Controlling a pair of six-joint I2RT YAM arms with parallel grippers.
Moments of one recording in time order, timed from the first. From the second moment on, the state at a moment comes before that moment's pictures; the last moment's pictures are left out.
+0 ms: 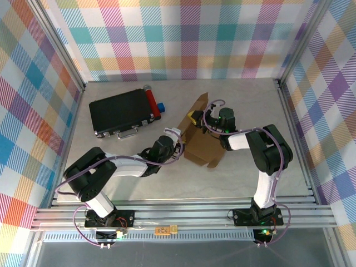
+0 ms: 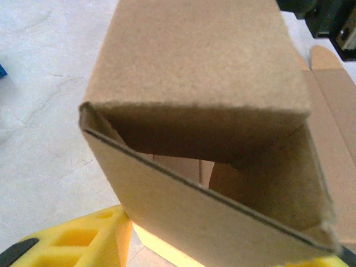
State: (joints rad) left arm -0.80 1.64 0.66 0.49 -0.26 -0.21; right arm 0.39 1.90 0.86 0.93 -0.63 1.49
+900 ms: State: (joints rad) left arm -0.85 1.86 0.89 0.41 -0.77 -0.40; right arm 0.43 1.92 0.89 0.92 -0.38 1.57
